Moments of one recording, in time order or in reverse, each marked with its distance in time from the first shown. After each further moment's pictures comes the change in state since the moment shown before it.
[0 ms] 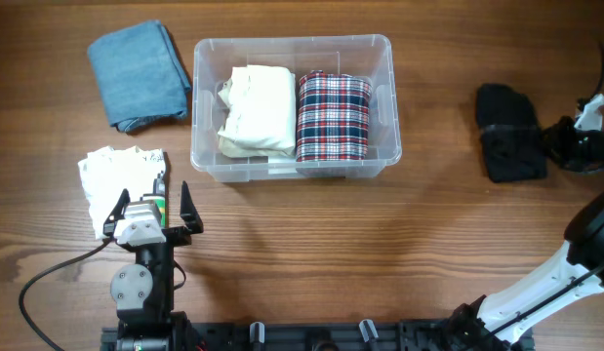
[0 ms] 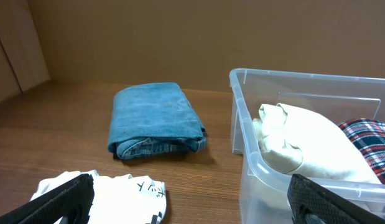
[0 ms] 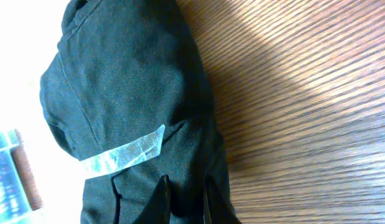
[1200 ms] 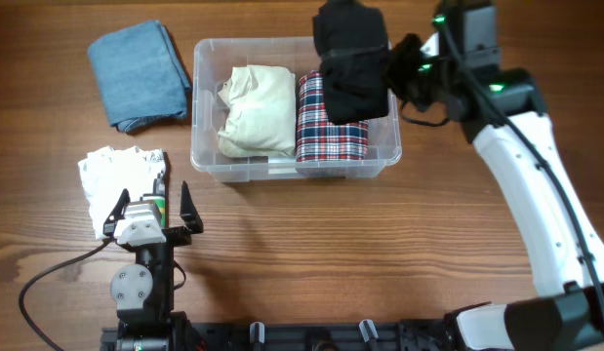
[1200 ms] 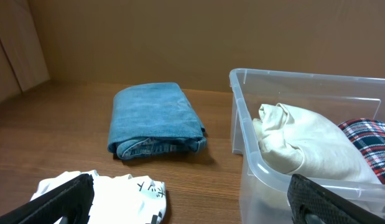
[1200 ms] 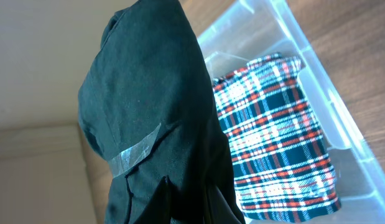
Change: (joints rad) left arm 0.000 0.000 0.000 0.000 0.000 0.000; right arm 0.946 -0.493 0.085 0.024 0.312 1.046
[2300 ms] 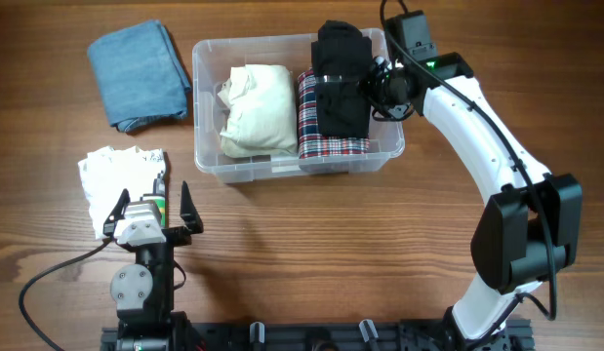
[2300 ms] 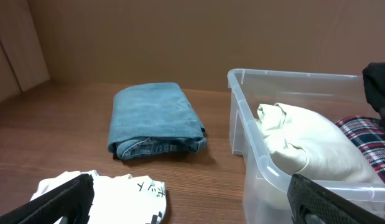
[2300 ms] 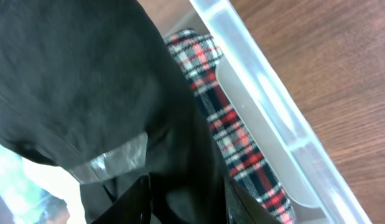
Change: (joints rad) left arm 0.000 0.000 0.000 0.000 0.000 0.000; right arm 0.017 0.309 -0.001 0.017 0.093 -0.056
